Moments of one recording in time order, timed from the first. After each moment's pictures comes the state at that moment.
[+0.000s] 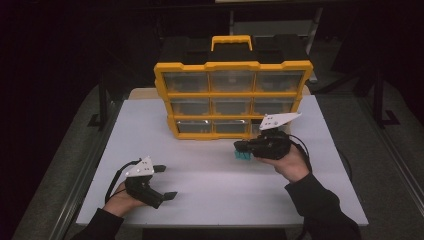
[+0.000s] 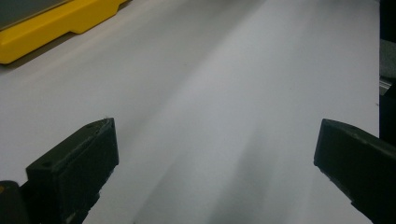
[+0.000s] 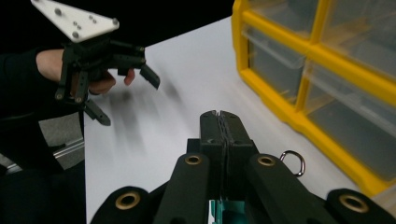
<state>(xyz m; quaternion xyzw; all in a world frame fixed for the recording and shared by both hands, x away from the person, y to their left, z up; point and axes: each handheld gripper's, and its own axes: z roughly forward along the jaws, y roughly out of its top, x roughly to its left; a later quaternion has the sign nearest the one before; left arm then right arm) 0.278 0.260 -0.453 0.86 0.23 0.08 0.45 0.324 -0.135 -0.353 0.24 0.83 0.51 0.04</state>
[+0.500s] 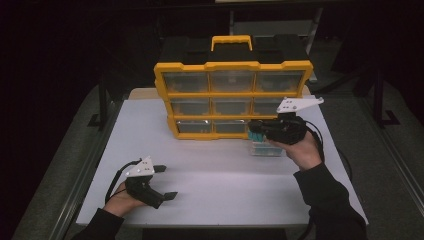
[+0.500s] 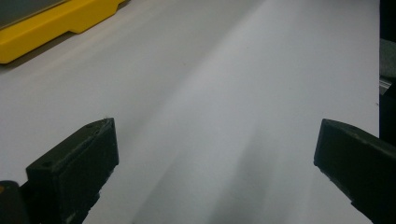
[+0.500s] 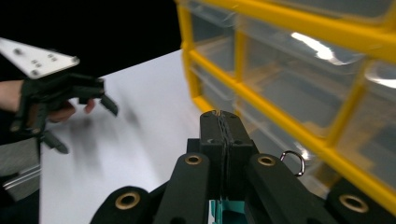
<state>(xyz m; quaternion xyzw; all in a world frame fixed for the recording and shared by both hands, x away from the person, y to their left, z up) 0.278 0.259 -0.454 0.86 0.23 0.07 0.46 0.341 -0.169 -0.326 0.28 0.80 0.53 0.11</state>
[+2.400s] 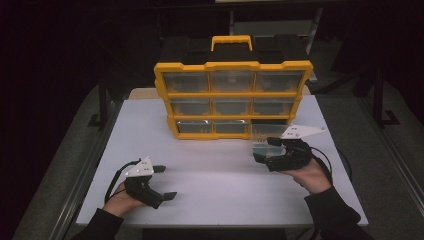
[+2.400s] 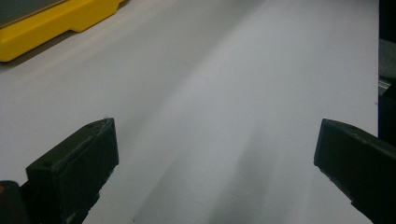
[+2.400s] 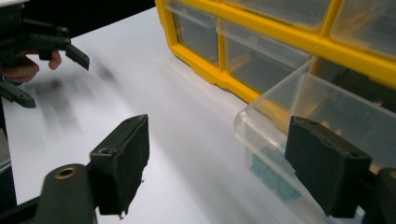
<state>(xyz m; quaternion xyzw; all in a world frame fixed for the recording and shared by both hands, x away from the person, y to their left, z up) 0.277 0.261 -0.454 0.85 0.23 0.07 0.46 0.302 -0.181 -0.381 0.33 0.80 0.48 0.13</state>
